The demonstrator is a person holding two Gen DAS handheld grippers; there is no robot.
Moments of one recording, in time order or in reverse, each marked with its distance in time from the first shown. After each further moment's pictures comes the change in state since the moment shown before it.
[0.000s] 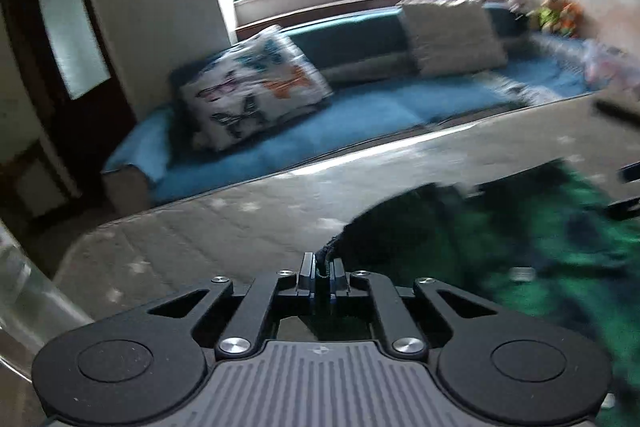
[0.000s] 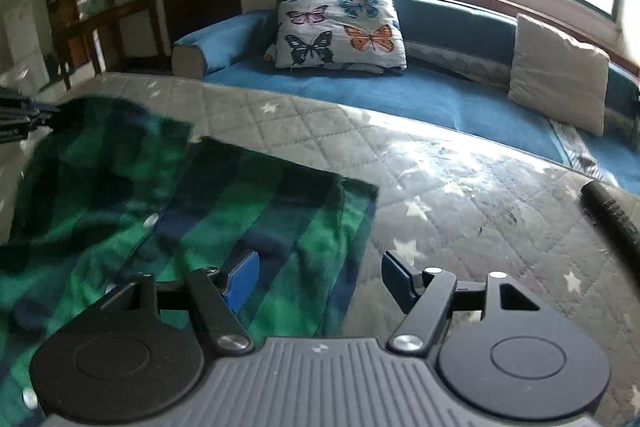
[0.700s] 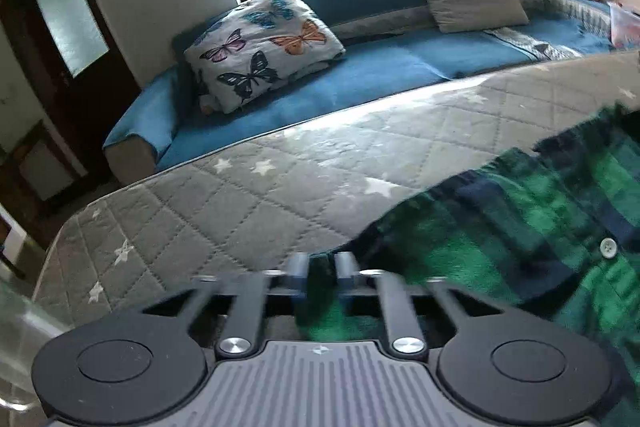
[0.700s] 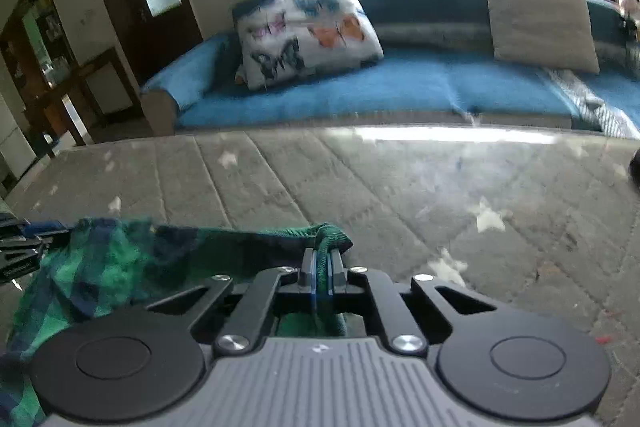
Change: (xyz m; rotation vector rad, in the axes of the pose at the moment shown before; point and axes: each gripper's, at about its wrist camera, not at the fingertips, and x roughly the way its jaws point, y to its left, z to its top) left arm 0.068 0.001 -0.014 0.044 0.076 0.036; right arm 0.065 -0.026 0.032 0.217 -0.049 0.027
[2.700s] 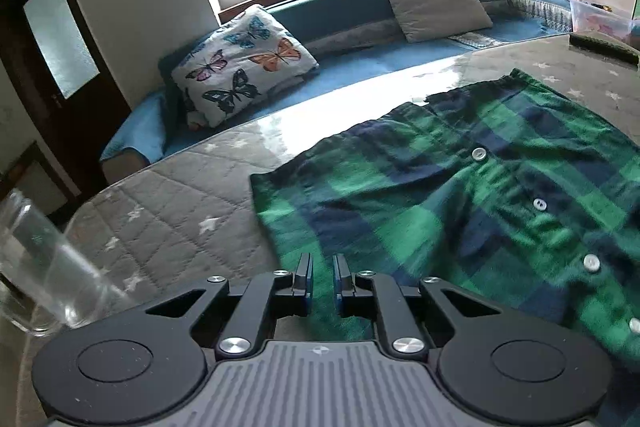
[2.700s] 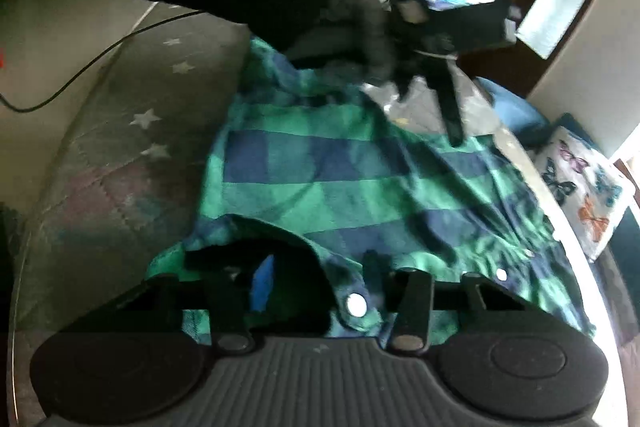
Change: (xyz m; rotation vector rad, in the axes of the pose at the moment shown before) left arm -0.094 -0.033 -0.063 0.023 -0.045 -0.069; right arm -0.189 0.227 -0.213 -1.137 0.063 0.424
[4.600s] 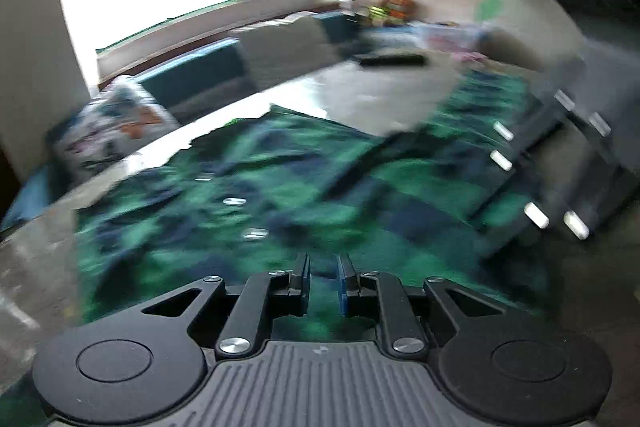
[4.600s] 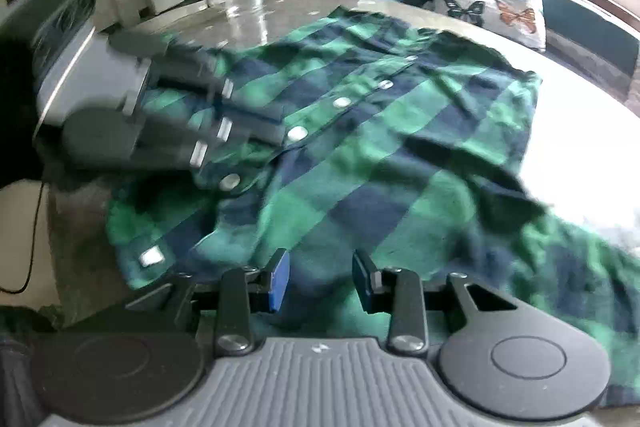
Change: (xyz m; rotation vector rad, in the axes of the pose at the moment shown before) left arm -0.130 -0.154 -0.071 0.196 -0.174 -0.393; right arm -0.082 -0.057 -0.101 0.693 0.071 -0.054
